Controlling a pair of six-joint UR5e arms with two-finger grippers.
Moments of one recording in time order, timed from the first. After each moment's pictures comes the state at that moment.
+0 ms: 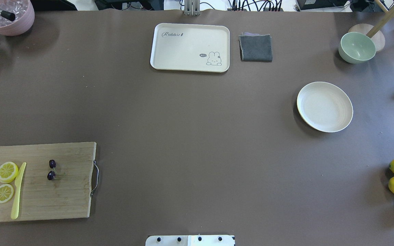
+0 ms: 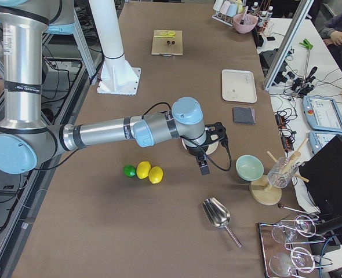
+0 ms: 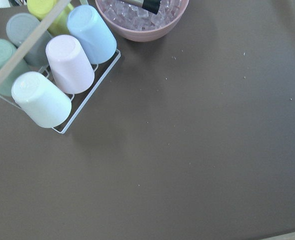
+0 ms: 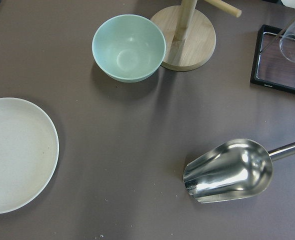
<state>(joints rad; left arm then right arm) -1.67 -1.57 -1.83 -1.69 -2.40 0.00 1.57 -1.66 1.84 -1.36 2.33 0.02</state>
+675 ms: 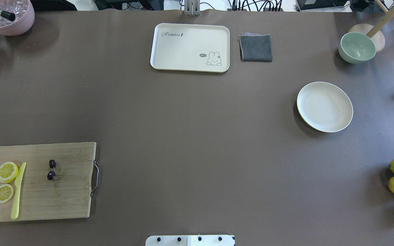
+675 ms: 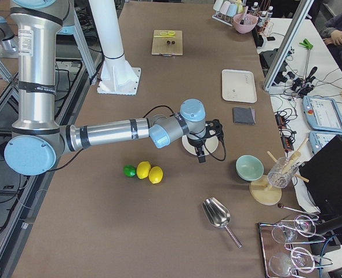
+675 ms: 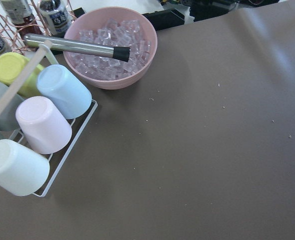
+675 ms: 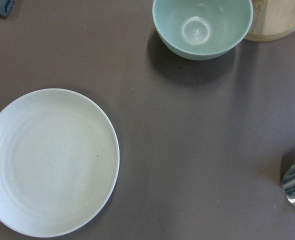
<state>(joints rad) -1.57 -1.56 -1.77 -1.94 -2.44 -0.07 1.26 -1.64 1.77 -1.14 2.28 0.42</state>
